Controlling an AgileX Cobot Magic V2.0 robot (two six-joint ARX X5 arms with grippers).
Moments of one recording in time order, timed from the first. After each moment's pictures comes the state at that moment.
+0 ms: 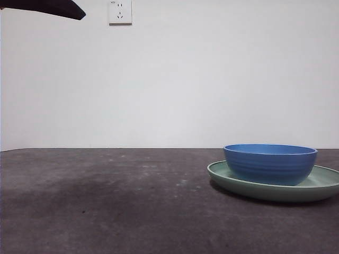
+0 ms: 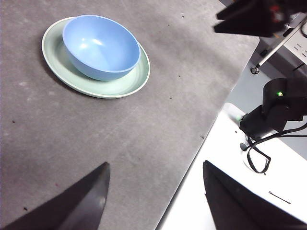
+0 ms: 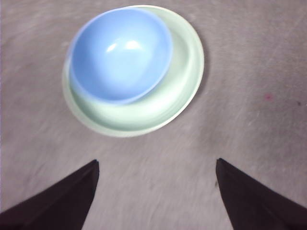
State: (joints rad) left arm -0.60 0.87 0.87 -0.62 0.56 -0.07; right arm 0.13 0.75 0.85 -0.96 -0.16 0.14
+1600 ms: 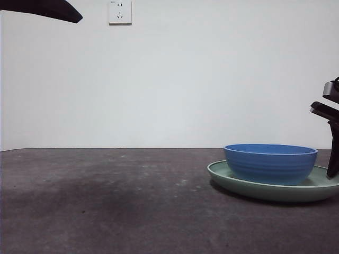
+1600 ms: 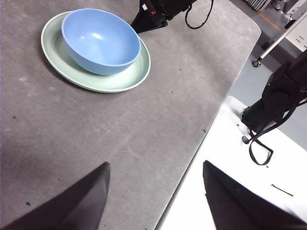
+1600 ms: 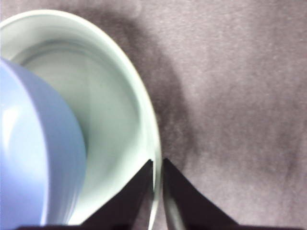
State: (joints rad) left arm -0.60 0.87 0.87 -0.65 0.56 -0.04; right arm -0.09 1.57 0.85 -0.38 -0.42 0.13
